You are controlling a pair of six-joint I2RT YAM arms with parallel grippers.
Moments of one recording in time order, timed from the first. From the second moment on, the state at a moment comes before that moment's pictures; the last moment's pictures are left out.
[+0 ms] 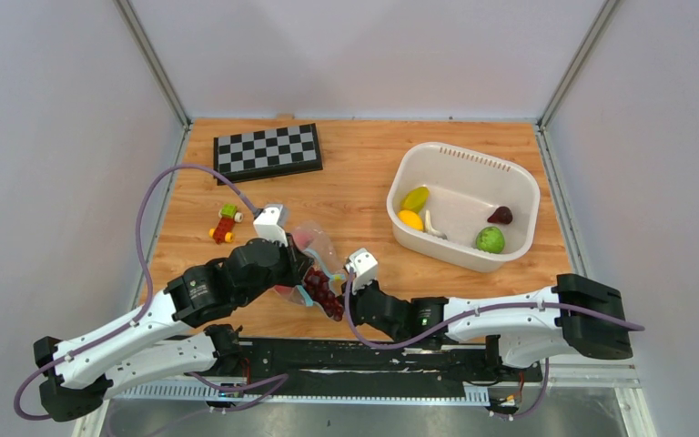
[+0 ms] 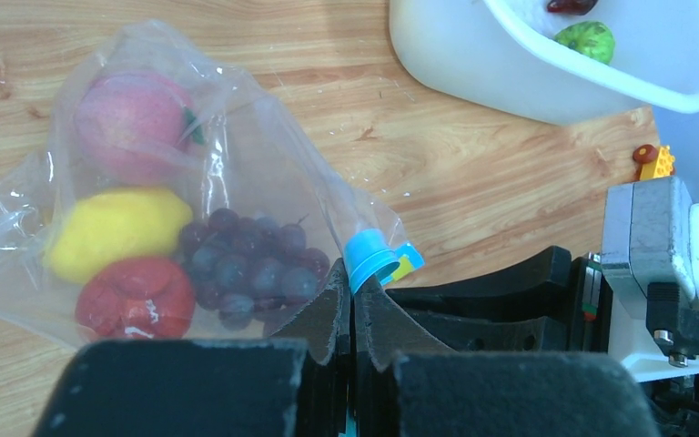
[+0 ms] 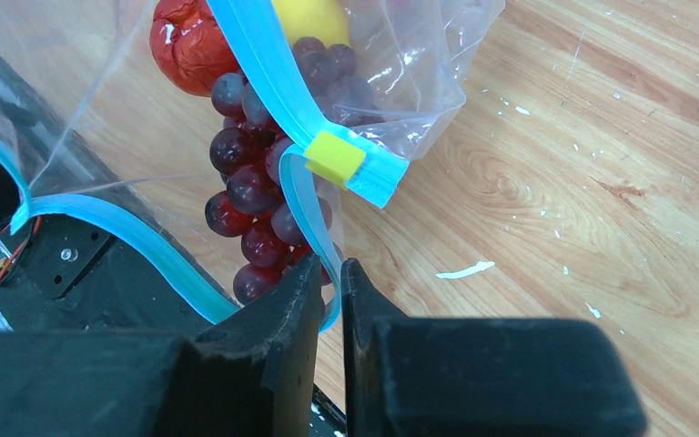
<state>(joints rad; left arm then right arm) -1.05 0.72 0.80 -0.62 -0.40 -0.75 1.44 1.32 0.66 0.11 0.56 0.55</state>
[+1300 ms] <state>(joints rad) -1.05 0.73 0.87 -0.68 -0.40 -0.72 1.38 1.21 0.63 0.17 0.41 0.51</state>
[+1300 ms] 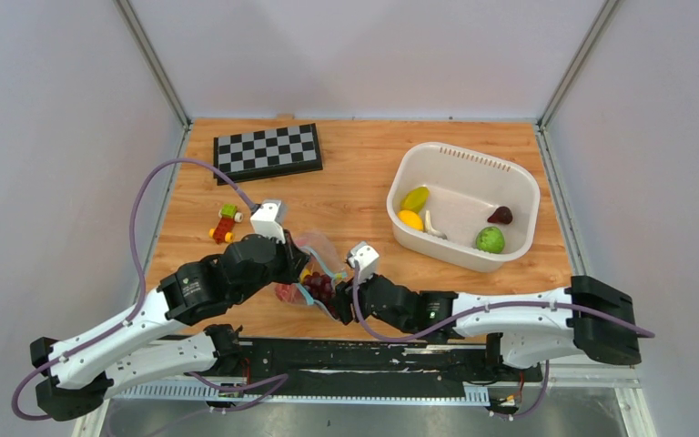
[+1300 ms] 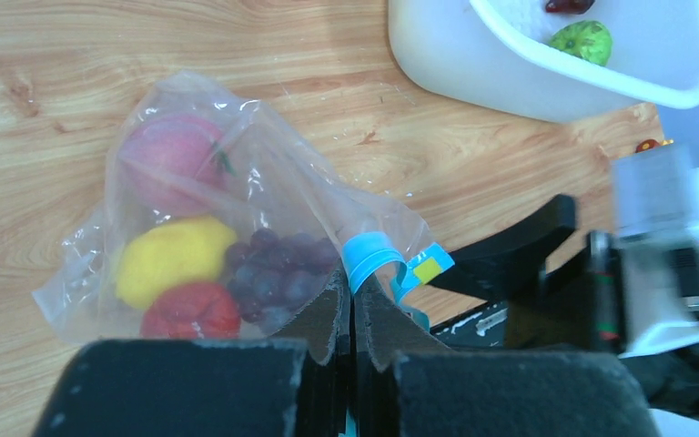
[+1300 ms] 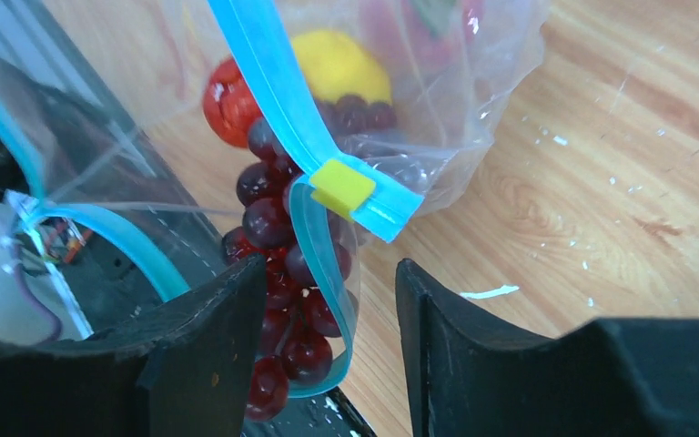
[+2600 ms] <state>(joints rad) -1.05 0.71 0.86 -0.67 -0.39 -0.72 1.33 1.18 0.55 0.24 0.40 0.56</state>
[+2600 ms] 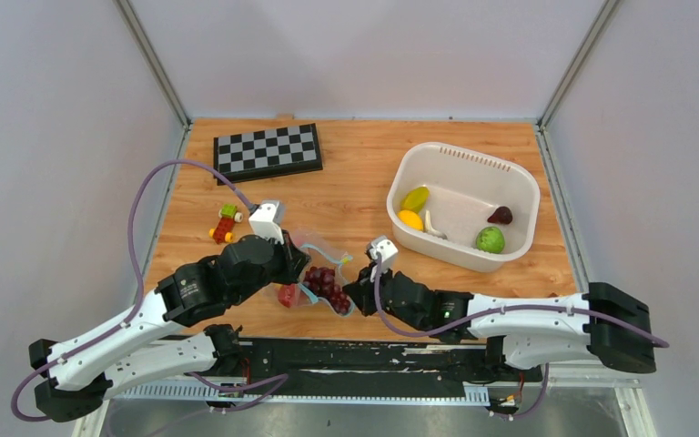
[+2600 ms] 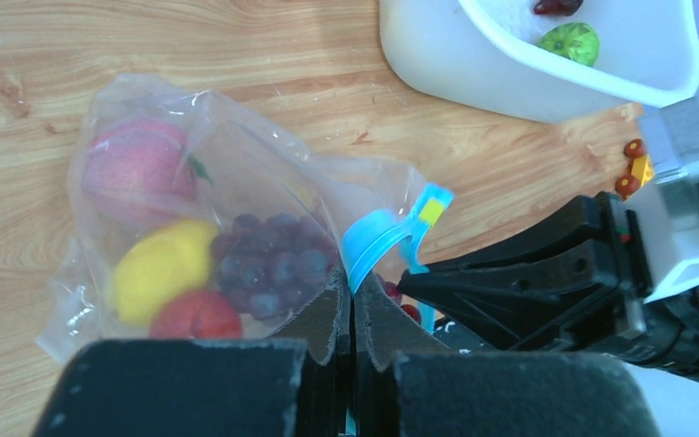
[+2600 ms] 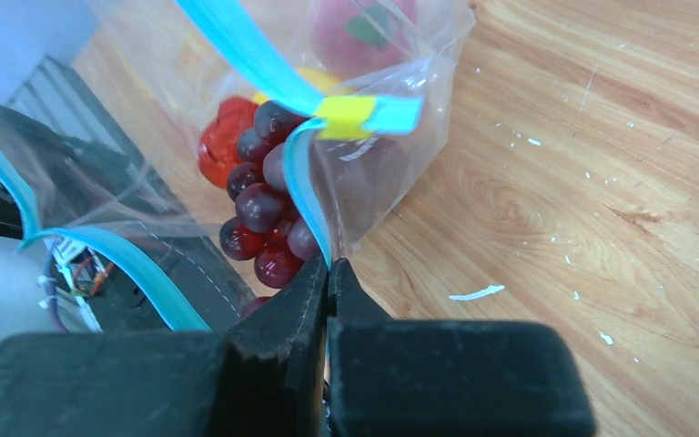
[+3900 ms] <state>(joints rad) -1.05 0.80 0.95 -0.76 -0.34 -0.64 1.10 1.00 0.73 -0.11 0.35 0.59</state>
